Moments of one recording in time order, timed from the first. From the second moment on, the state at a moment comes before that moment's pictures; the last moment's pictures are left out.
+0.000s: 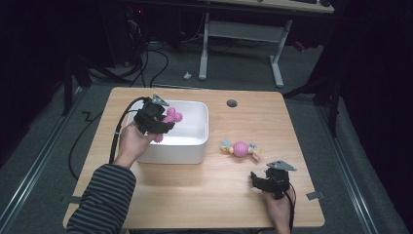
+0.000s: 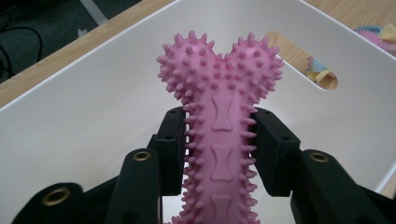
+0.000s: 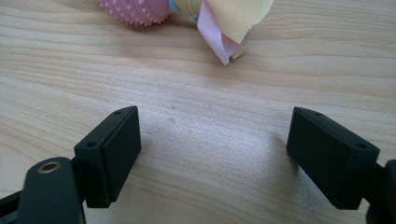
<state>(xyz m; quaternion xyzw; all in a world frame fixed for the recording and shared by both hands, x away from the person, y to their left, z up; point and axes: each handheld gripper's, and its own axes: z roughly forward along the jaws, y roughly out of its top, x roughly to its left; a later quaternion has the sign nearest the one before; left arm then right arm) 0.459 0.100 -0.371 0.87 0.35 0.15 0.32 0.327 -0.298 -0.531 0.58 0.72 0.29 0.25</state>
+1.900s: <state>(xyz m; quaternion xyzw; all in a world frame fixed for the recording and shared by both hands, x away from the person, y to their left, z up) 0.401 0.149 -0.356 0.83 0.37 0.19 0.38 0.327 -0.297 -0.531 0.58 0.72 0.29 0.25</state>
